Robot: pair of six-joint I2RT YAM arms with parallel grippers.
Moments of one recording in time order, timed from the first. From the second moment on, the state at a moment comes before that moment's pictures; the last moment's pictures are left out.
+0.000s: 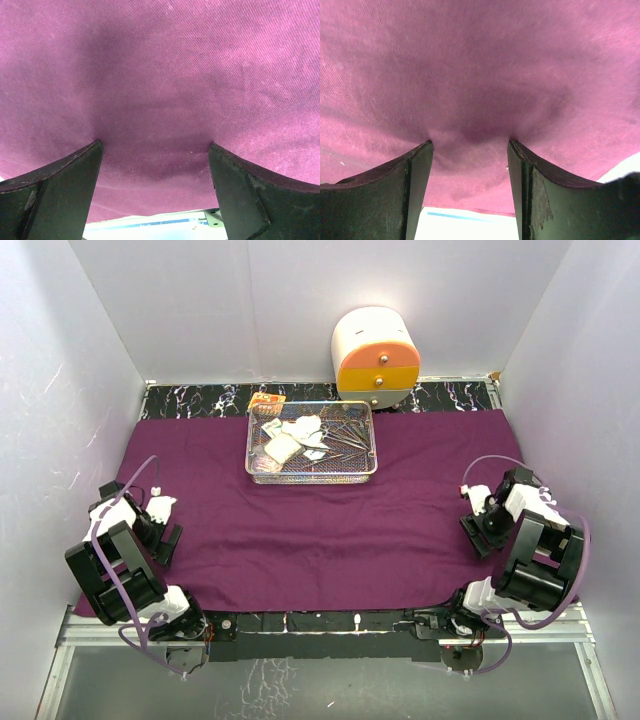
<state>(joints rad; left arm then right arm) 0.57 1.40 0.71 -0.81 0.06 0.86 -0.46 1.43 0.75 -0.81 -0.05 -0.86</state>
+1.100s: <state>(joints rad) 0.37 1.45 1.03 -0.75 0.38 0.46 0.67 1.41 0.98 -0.65 -0.55 -0.63</state>
